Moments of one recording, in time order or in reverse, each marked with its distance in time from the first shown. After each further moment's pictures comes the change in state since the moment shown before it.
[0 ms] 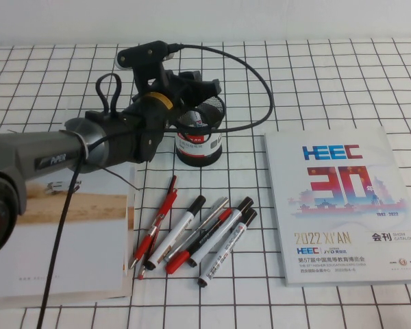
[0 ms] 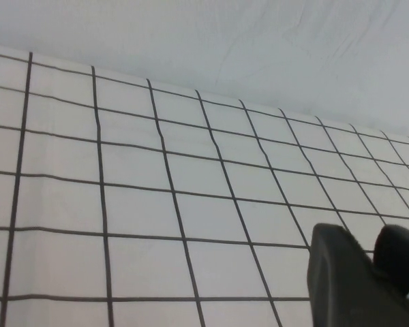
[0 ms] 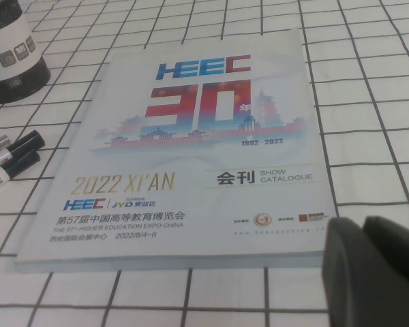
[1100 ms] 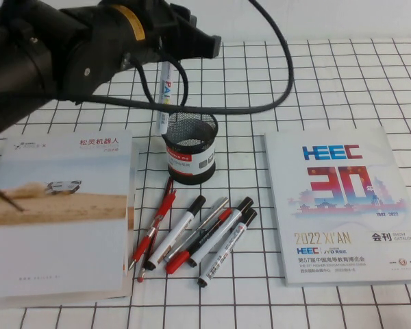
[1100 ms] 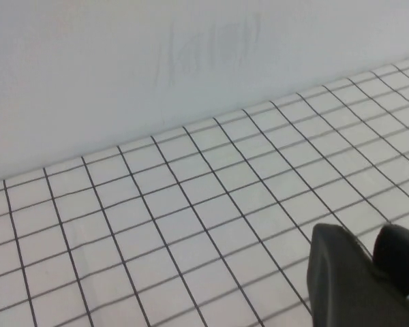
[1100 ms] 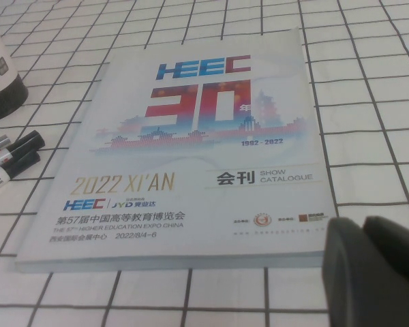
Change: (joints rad) right arm 0.000 0.000 0.000 0.000 0.000 0.000; left arm -0.094 -0.514 0.002 0.335 0.639 0.075
